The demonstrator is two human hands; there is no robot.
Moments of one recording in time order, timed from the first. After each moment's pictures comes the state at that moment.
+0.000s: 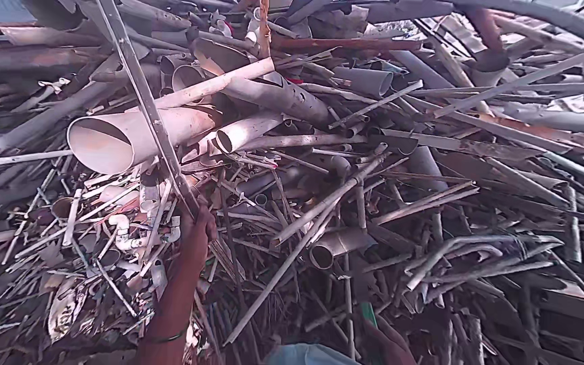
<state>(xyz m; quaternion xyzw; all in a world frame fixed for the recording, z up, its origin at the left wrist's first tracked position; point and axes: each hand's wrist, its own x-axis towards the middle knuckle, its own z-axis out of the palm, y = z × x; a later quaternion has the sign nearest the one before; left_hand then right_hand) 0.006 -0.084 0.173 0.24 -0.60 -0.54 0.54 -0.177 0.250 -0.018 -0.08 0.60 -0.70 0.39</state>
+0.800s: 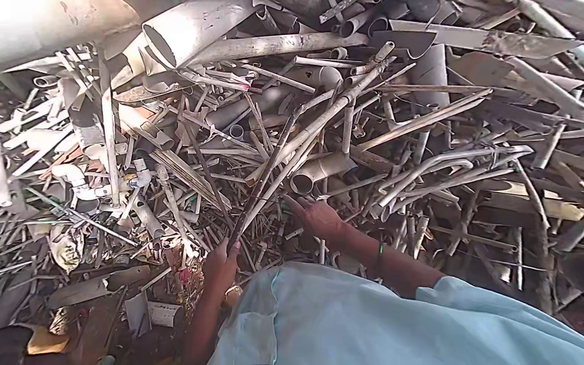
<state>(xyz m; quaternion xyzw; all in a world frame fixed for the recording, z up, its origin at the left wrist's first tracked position) 0.017 0.012 0.013 0.54 -0.77 -0.33 -0.04 -0.250 0.120 -0.006 -0.66 0.73 -0.09 0.14</state>
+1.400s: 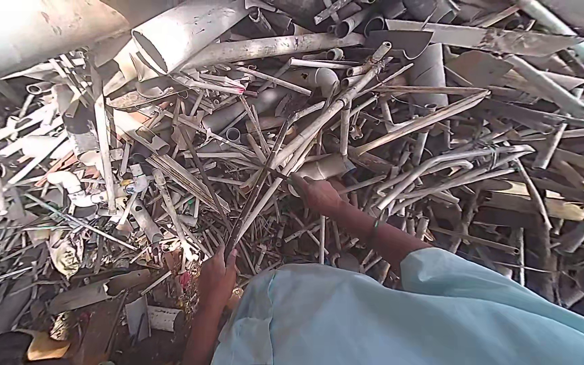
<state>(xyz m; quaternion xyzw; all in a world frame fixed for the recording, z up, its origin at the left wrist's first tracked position) 0.000 0.024 0.032 0.56 -0.78 -0.26 -0.07 -0.305 0.089 0.009 -0.57 0.79 -0.09 0.19</state>
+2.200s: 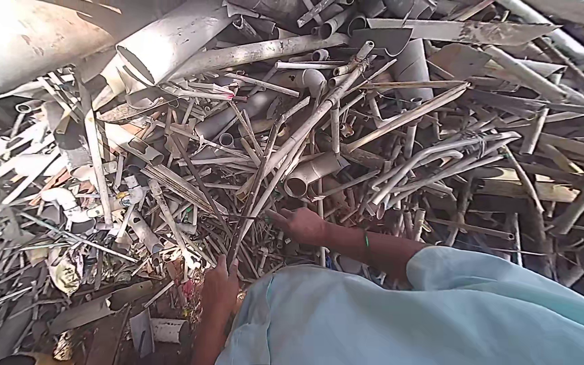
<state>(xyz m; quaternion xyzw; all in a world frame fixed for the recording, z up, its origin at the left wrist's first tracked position) -0.004 0.034 0.027 0.56 -0.78 -0.26 -0.11 -0.263 0.103 0.005 -0.70 0.68 -0.07 0.22</state>
